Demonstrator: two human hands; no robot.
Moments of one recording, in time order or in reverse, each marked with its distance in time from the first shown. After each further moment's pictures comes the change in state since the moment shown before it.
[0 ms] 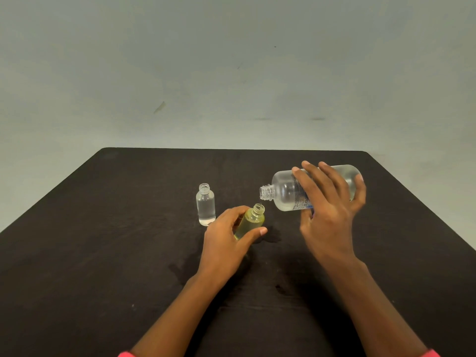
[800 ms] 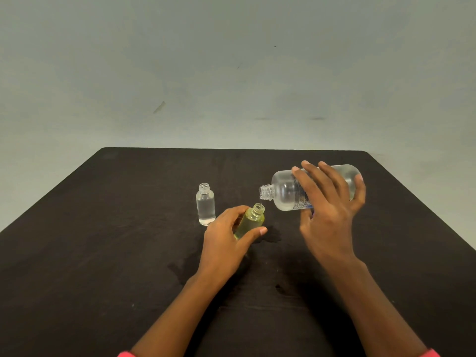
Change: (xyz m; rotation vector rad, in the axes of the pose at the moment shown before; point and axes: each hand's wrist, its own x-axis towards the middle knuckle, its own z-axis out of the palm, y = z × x) left_hand 0.000 0.001 0.000 0.009 -0.004 0.007; right_hand 0.000 0.000 0.000 0.014 -0.008 -0.004
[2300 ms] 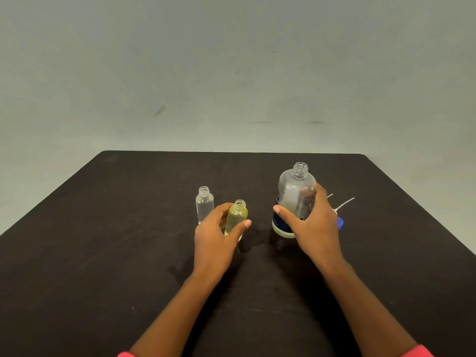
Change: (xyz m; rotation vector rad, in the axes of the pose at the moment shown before) left_hand 0.005 -0.004 -0.004 -0.089 0.140 -0.153; right_hand -0.008 -0.005 0.012 0.582 -0.340 0.672
